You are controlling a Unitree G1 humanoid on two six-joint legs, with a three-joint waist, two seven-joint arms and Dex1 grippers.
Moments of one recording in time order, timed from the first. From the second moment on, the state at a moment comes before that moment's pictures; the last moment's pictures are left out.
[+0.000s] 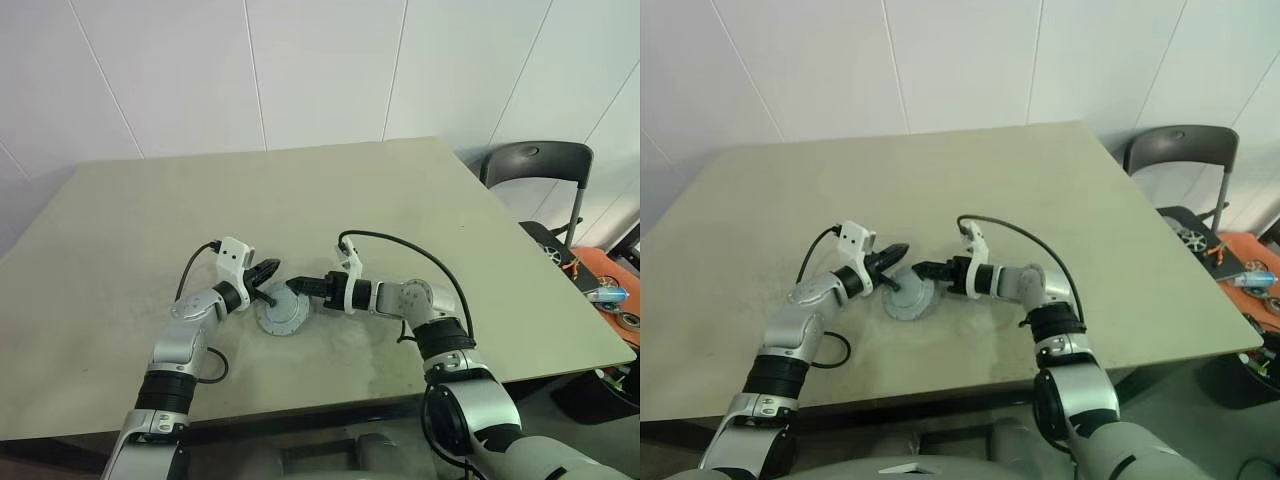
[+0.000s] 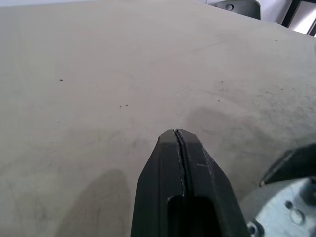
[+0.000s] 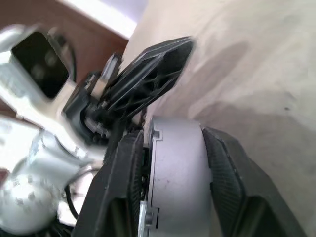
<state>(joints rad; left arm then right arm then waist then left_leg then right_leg) -0.33 0.27 0.02 0.22 -0.25 0.30 -0.60 -0.69 -0.04 -0.10 0.61 0.59 1.02 0.67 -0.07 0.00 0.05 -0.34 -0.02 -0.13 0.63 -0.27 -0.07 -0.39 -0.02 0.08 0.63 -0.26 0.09</state>
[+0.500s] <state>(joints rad) -0.35 0.24 0.06 0.24 -0.29 0.29 -0.56 -0.69 -0.05 -0.05 0.57 0.58 1.02 0.68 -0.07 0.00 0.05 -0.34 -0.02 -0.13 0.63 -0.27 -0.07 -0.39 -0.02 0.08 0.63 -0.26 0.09</state>
